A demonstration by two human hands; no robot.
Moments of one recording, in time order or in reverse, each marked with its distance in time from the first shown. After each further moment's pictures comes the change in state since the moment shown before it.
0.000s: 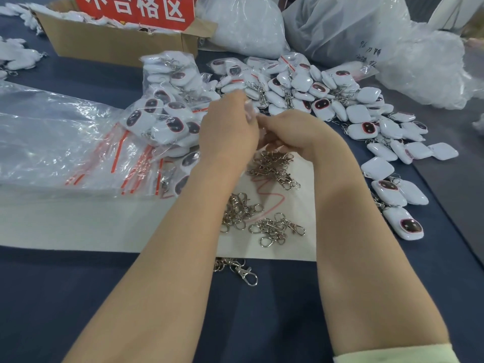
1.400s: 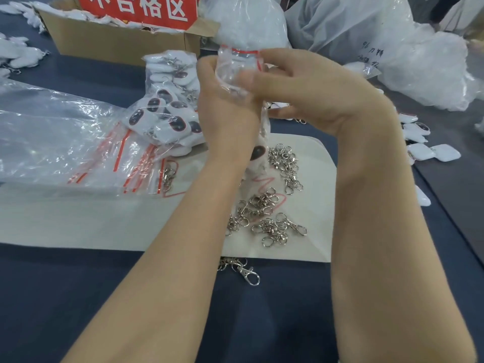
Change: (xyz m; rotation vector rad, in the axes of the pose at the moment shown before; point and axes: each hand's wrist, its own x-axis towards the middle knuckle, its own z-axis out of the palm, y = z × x) left_hand -0.003 0.015 -0.005 -0.807 0.334 -0.062; right_hand -0.040 -0.052 -0.022 -0.006 -0.041 -0.349
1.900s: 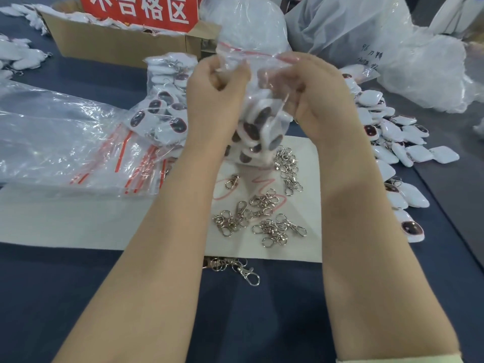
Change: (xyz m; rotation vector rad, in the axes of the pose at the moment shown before) left_hand 0.019 0.007 -0.018 0.131 -0.197 -0.138; right_hand 0.014 0.025 0.009 0.757 0.403 -0.008
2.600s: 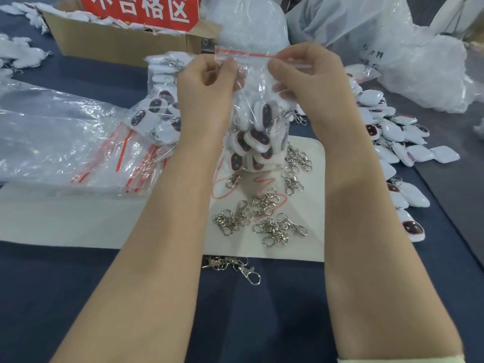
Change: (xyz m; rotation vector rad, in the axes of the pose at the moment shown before) left_hand 0.005 0.001 -0.005 -0.177 0.073 -0.032; right_hand 0.002 0.001 -0.006 -0.480 -0.009 -0.262
